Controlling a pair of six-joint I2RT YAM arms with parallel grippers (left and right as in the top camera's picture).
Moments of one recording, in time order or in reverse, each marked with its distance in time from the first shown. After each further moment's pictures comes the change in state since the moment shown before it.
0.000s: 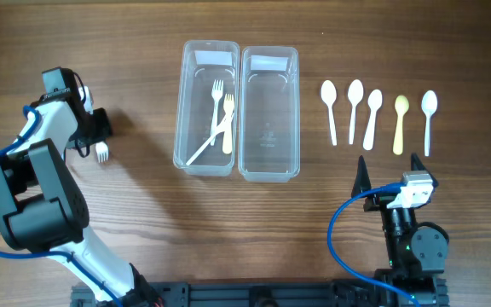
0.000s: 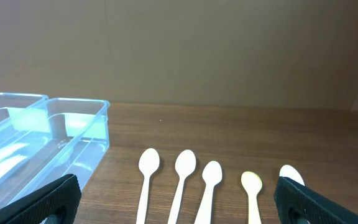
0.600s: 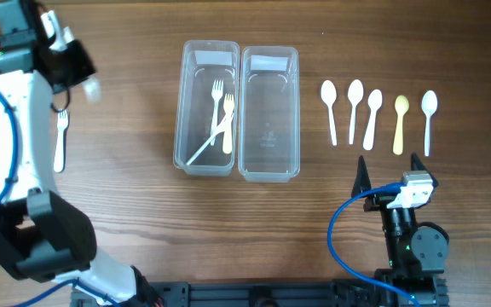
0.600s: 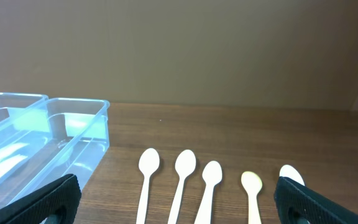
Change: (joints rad) left arm -0.080 -0.177 0.455 -0.319 0.160 -0.186; right arm 0.000 0.000 0.000 0.000 0.000 0.000
